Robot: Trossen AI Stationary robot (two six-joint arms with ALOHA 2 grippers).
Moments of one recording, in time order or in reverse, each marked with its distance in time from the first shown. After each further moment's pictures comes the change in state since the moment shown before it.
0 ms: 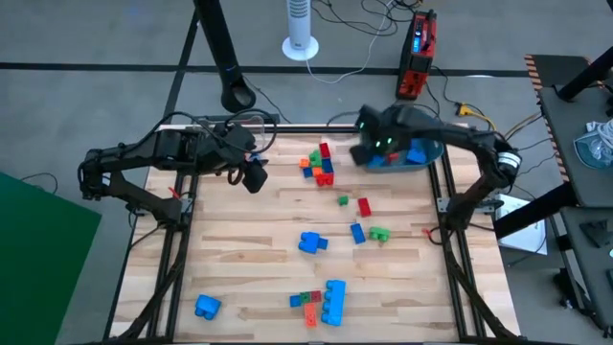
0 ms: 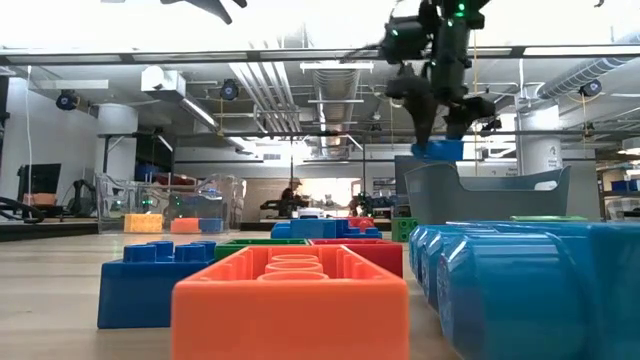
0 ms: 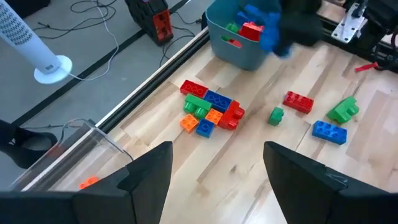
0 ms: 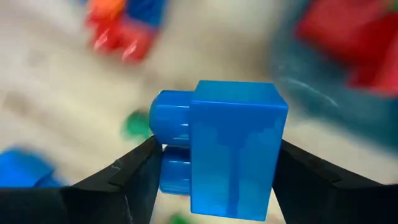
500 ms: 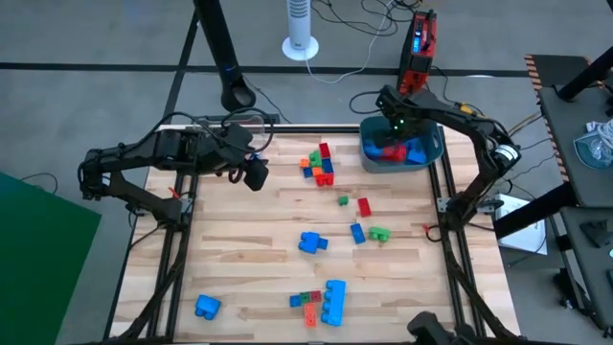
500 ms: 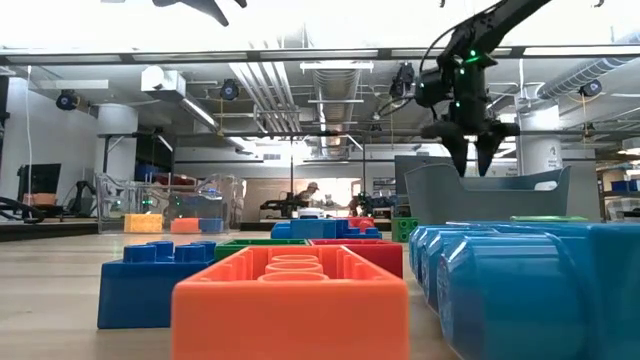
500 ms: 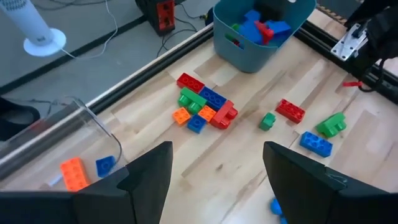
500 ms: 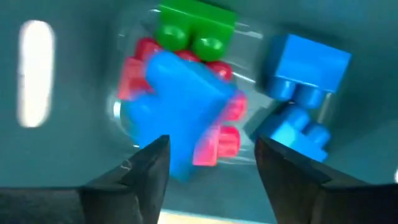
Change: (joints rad) left arm 0.000 0.000 0.000 -0.014 0.010 -0.155; right arm -0.395 0.049 -0.043 -0.008 0.070 -0.252
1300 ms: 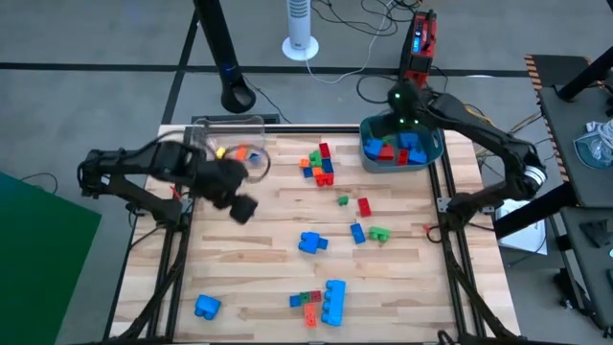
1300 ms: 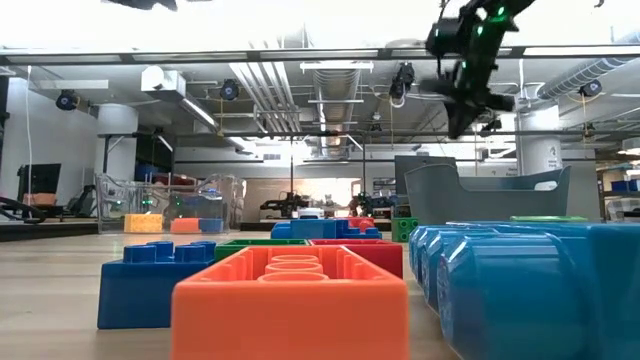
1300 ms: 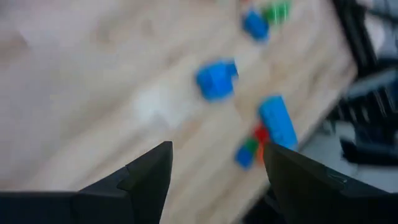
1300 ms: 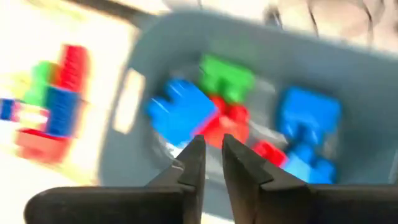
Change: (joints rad) left arm -0.073 -0.001 -0.010 -0.184 0.505 -0.384; right arm 0.062 -0.240 -0.026 0.161 -0.018 -0.009
